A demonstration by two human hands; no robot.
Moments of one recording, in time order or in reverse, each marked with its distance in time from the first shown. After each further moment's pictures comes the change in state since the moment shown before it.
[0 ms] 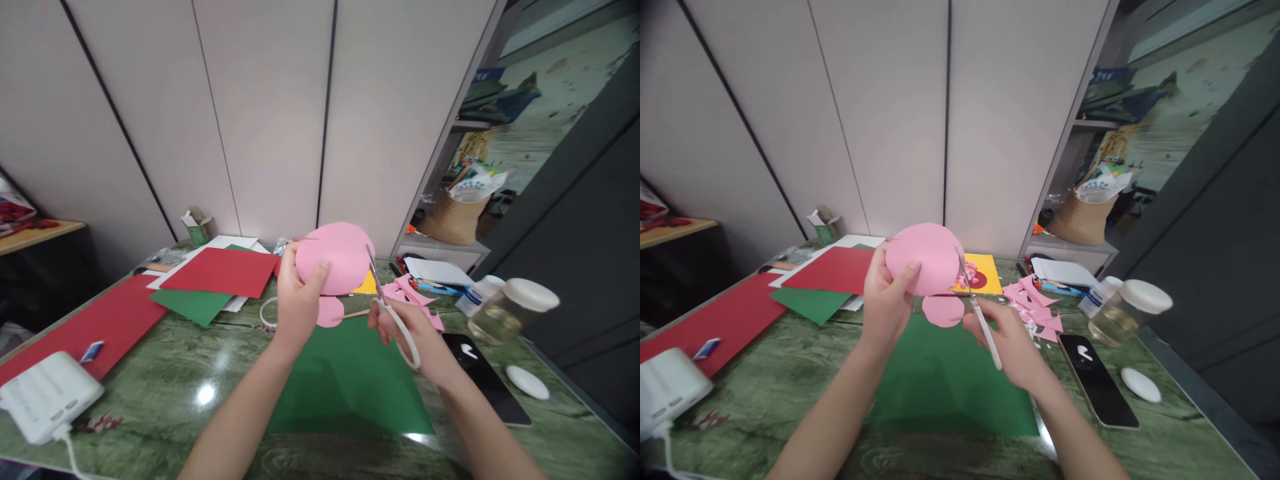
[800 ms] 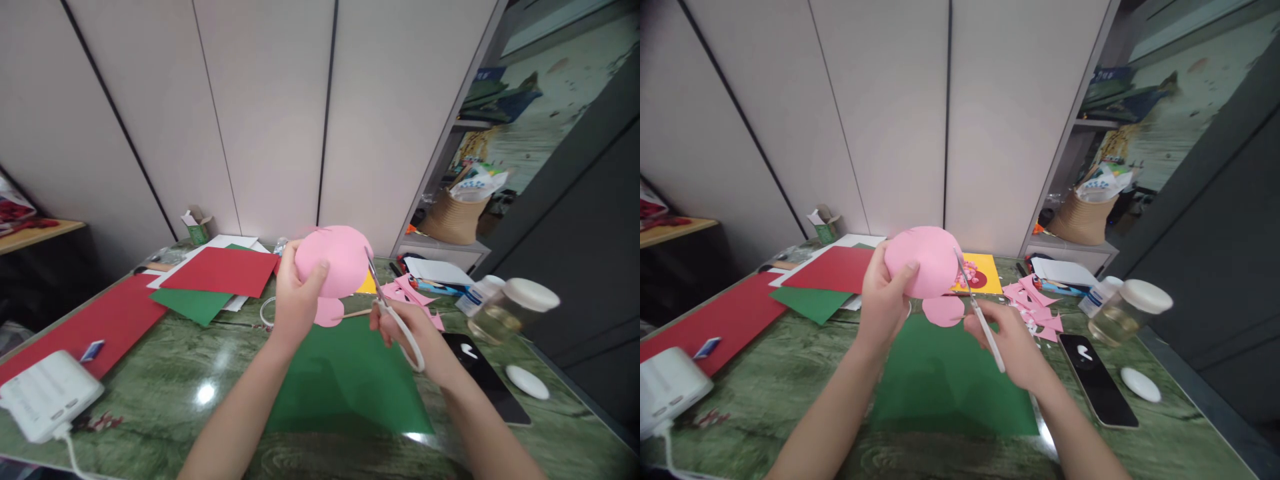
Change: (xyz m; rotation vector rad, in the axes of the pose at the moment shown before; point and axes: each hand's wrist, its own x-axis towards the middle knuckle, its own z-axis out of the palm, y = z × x) left_hand 0.001 0.002 -0.002 0.037 -0.001 -0.010; right_hand -0.002 0.005 -0.003 -0.044 -0.028 0.005
